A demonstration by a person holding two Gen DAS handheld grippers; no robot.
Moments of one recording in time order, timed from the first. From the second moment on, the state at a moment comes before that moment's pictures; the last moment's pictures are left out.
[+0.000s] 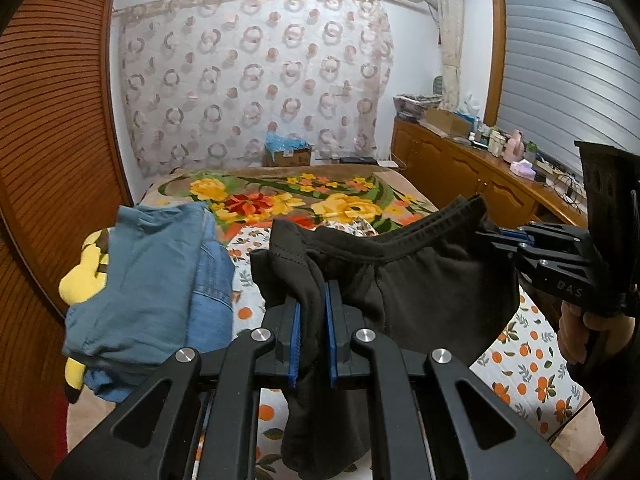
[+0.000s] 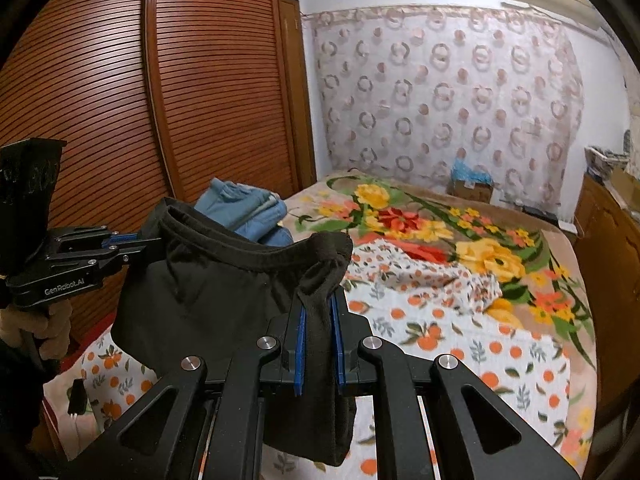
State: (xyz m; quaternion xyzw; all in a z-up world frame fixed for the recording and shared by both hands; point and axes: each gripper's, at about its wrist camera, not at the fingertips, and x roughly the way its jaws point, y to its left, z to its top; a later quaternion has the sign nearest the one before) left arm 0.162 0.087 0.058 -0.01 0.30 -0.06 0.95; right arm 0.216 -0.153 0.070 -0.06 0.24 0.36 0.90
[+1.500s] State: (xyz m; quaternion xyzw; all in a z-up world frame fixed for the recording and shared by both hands) left arm 0.175 0.204 0.073 -0.08 0.24 0.03 0.97; right arm 0.333 -0.029 0.089 -0.14 0.15 0.43 0.88
